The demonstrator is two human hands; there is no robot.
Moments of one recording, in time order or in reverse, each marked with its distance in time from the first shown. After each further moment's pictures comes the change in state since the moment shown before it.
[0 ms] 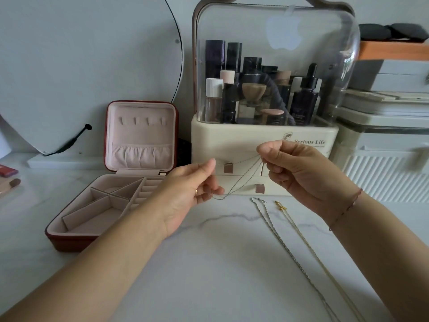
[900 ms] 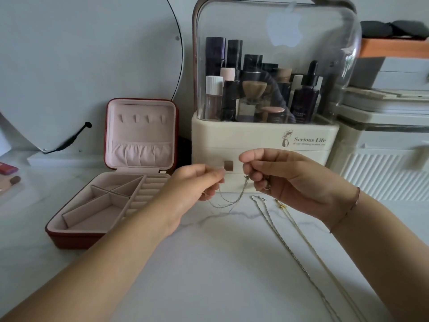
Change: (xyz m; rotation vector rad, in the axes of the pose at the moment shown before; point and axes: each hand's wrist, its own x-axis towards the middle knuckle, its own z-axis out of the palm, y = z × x) left_hand -0.001 -0.002 0.002 0.275 0.022 0.052; right_hand -0.004 0.003 0.004 0.059 -0.298 0.165
